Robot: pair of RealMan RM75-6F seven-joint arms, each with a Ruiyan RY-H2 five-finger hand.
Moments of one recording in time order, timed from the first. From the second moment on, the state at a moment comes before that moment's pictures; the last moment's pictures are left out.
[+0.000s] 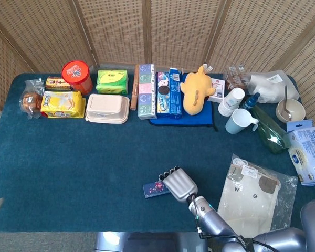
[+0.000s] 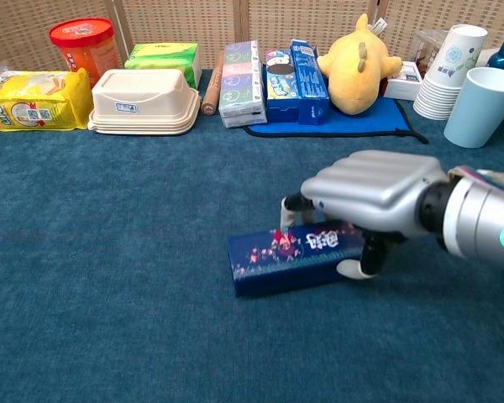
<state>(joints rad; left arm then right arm) 0.08 -1.02 0.04 -1.56 1.54 1.56 -0.41 0.82 -1.52 0.03 -1.99 -0.84 1.09 -1.00</state>
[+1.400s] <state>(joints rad) 0.01 -1.04 0.01 -1.72 1.48 1.46 -0.20 0.84 -1.33 0.10 -1.90 -0.82 1.07 -0.73</state>
